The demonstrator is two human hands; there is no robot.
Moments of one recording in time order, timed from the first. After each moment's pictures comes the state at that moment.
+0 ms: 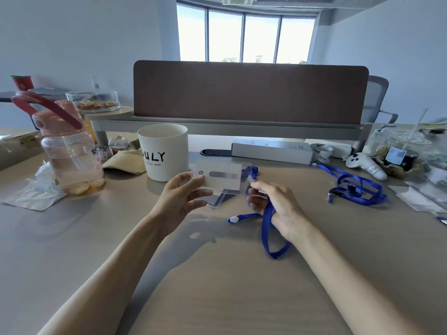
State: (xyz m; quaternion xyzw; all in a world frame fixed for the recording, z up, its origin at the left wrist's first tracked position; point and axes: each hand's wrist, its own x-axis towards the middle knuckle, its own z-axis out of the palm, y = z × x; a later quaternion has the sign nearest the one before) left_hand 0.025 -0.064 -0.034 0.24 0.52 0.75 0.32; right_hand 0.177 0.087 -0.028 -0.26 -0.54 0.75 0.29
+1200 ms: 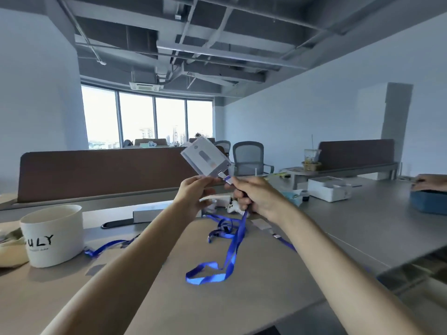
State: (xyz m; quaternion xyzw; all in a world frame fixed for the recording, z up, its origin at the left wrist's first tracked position) left_hand 0.257 0.070 0.128 0.40 0.50 0.69 0.34; right_hand 0.415 0.127 0.130 -0.21 -0.68 0.60 0.36
